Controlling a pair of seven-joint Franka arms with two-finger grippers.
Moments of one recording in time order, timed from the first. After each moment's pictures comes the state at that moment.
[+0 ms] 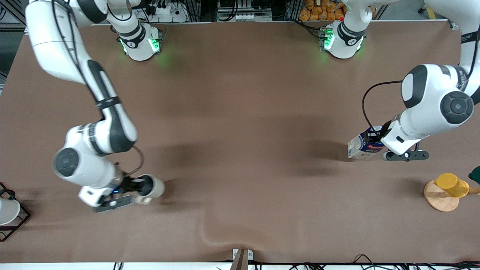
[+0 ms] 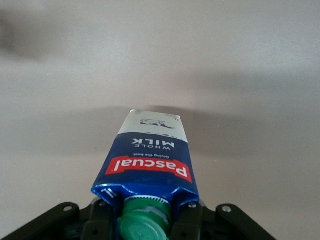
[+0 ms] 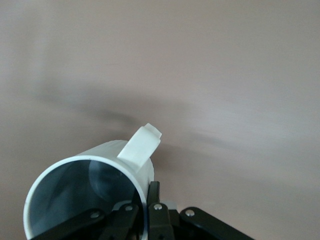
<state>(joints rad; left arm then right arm) 0.04 0.23 -0.14 -1.82 0.03 1.93 -0.13 0.10 0.73 0.17 -1.35 -0.02 2.17 -0.09</state>
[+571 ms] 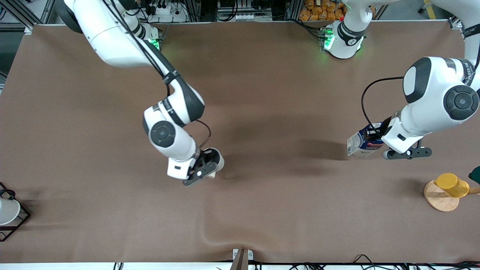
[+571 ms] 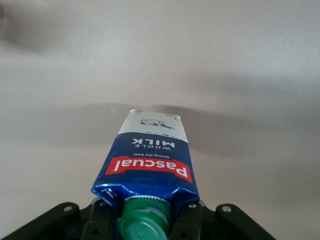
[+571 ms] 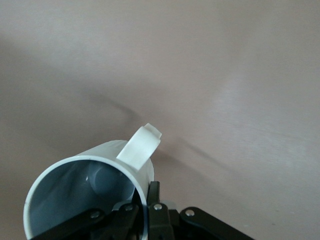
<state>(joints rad) 0.03 0.23 -0.17 -1.78 0.03 1.88 -0.21 0.37 0.74 0.19 -1.36 -0.03 2.17 -0.02</state>
